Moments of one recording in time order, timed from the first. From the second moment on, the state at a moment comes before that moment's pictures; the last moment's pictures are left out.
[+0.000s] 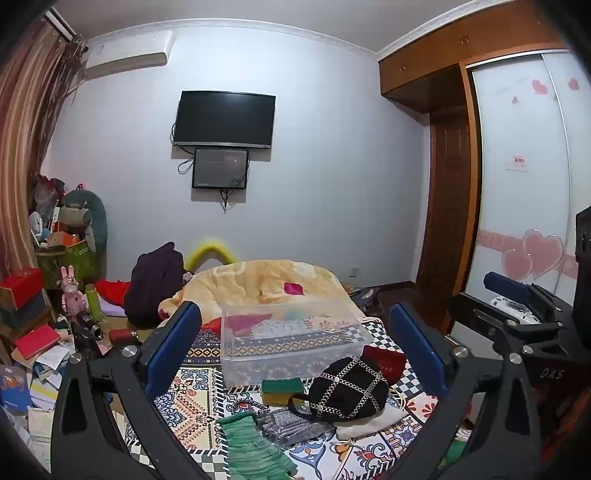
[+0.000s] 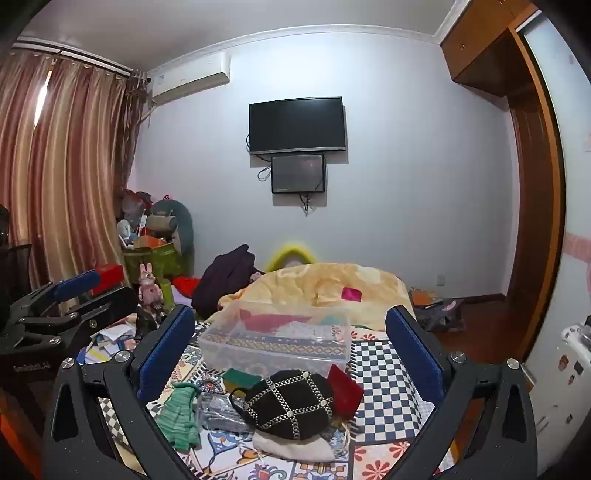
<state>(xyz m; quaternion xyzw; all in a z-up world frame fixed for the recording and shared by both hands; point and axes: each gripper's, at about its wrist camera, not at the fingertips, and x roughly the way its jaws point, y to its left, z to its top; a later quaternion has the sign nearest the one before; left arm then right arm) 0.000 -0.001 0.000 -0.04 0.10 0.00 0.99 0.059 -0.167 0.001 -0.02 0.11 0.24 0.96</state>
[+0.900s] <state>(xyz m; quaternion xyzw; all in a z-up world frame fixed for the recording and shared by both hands) -0.003 -0.006 0.000 -0.03 0.09 0.00 1.00 0.054 -0.168 0.009 -0.01 0.11 0.25 0.96</state>
